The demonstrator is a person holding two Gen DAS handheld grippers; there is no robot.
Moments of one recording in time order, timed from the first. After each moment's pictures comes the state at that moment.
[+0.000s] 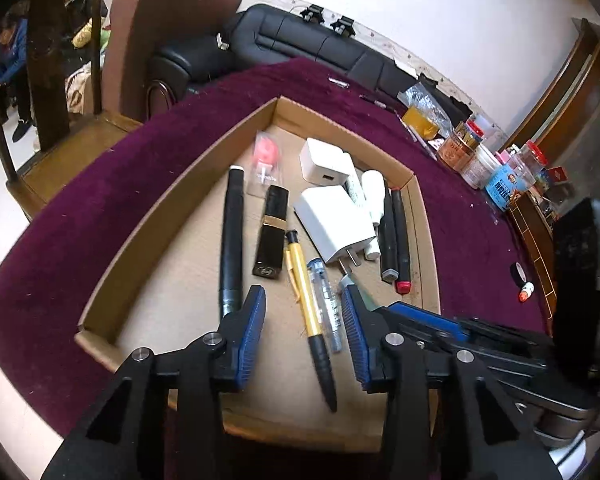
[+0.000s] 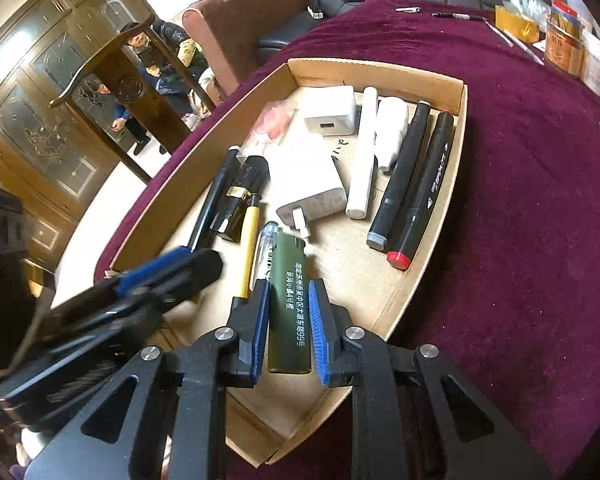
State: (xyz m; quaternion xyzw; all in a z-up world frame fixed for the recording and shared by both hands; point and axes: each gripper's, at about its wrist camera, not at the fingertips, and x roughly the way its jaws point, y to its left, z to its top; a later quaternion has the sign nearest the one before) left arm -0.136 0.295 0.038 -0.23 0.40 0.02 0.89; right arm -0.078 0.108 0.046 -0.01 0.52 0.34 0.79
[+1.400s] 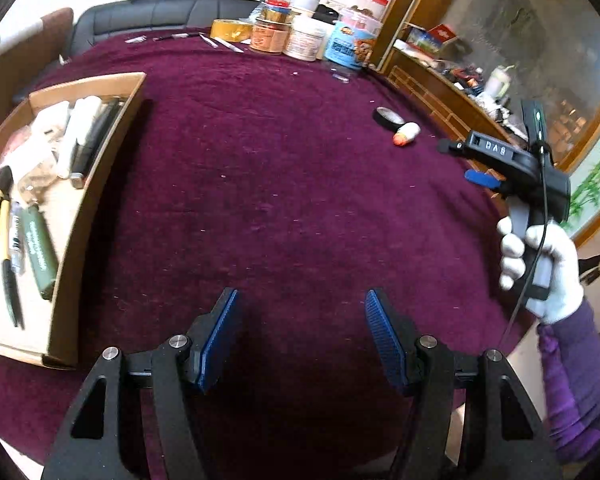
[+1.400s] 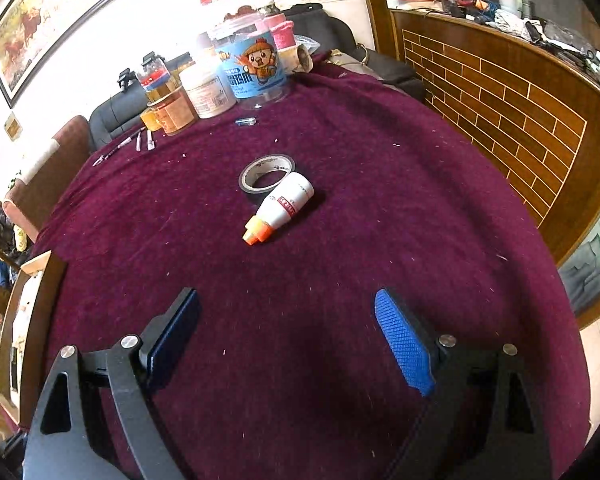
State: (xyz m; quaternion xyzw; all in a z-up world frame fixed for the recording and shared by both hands) left arm -0.149 0.062 0.038 -0.06 0.46 -0.18 0.87; right arm -0.045 -0.287 0.053 0.15 0.42 -0.01 0.90
